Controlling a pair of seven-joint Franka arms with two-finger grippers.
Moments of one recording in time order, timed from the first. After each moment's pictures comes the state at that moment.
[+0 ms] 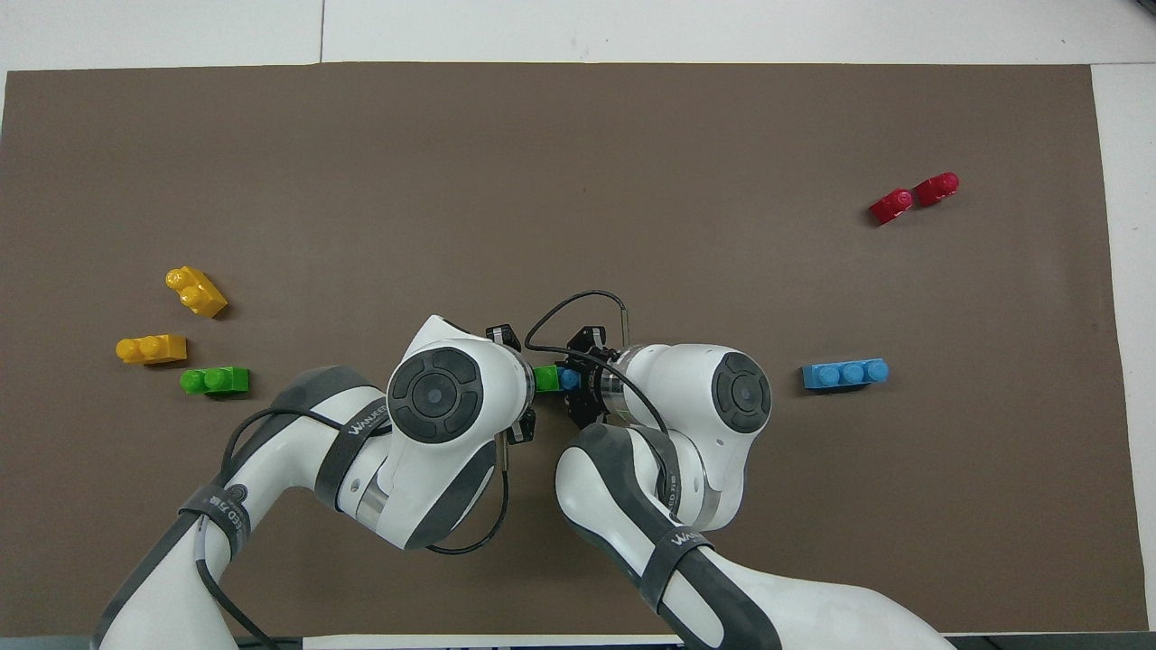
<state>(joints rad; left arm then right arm) -0.61 0.11 -0.07 -2.18 -0.05 2.40 -2.33 0.71 0.31 -0.04 -2.15 0.88 2.71 1.47</state>
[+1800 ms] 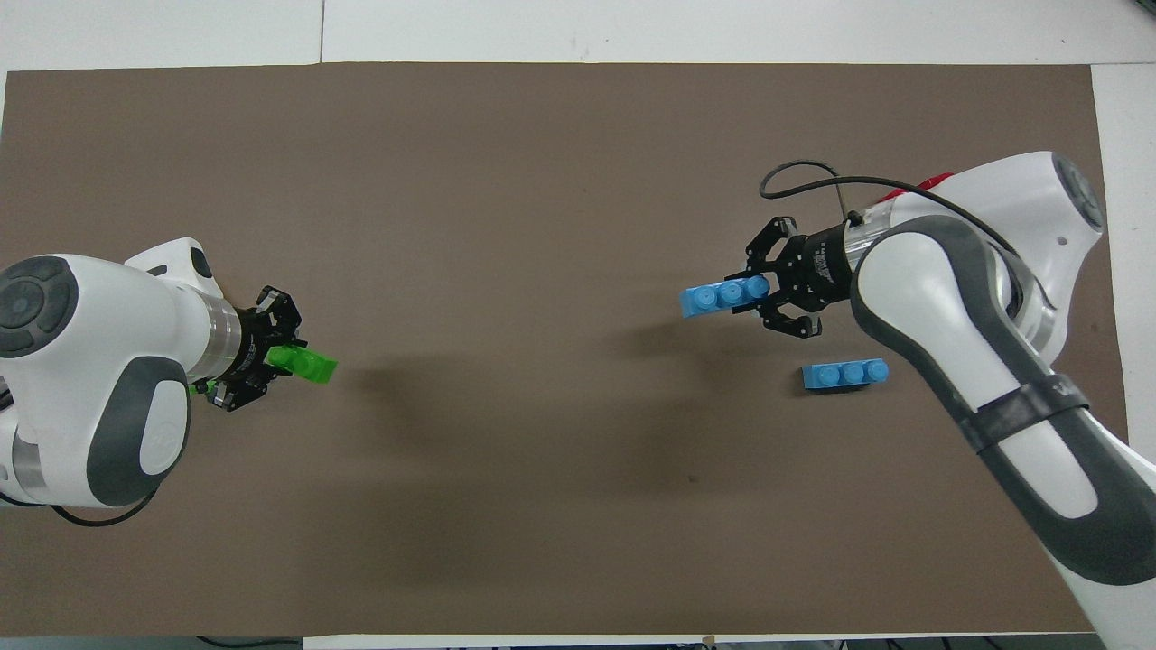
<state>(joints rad) -0.11 -0.08 -0.06 -2.23 -0.05 2.16 -1.18 0.17 0.21 -0.06 -1.95 0.68 2.05 1.13</state>
